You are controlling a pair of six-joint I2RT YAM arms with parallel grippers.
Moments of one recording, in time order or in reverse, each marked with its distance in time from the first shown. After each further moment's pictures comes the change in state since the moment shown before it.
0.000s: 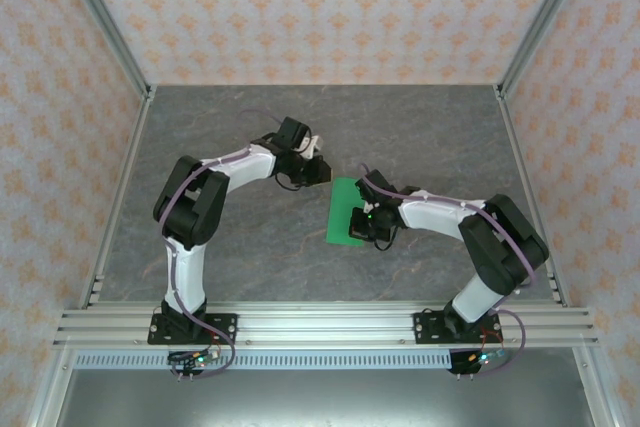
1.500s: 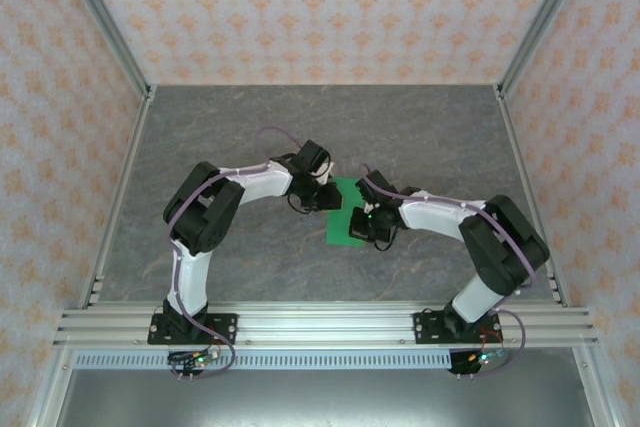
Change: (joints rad) left arm -0.111 0.014 -0.077 -0.046 -0.086 -0.022; right arm 0.000 -0.006 -0.008 0.011 0.000 0.035
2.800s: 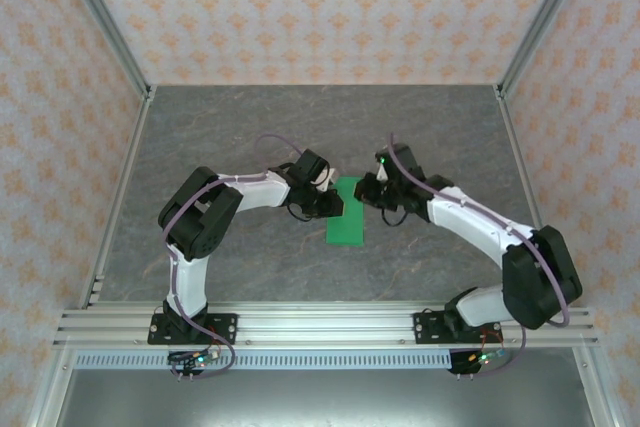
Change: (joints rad) left arm -0.037 -0.055 -0.130 0.144 0.026 -0.028; right arm -0.087 -0.229 0.036 0.075 0.005 -0.034
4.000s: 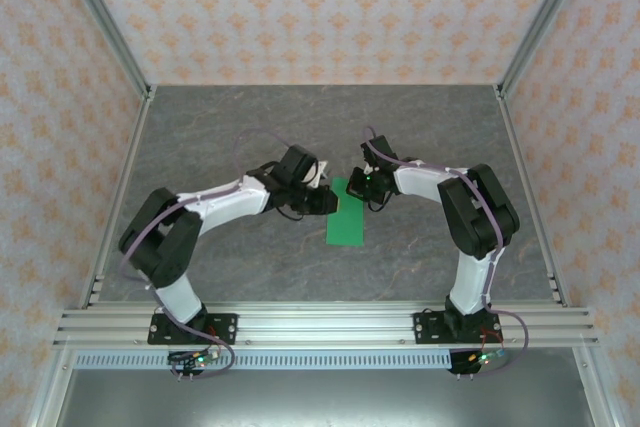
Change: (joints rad) left arm -0.002 -0.236 -0.073 -0.053 -0.021 0.011; right arm -0.084 0.492 0.238 0.068 -0.016 -0.007
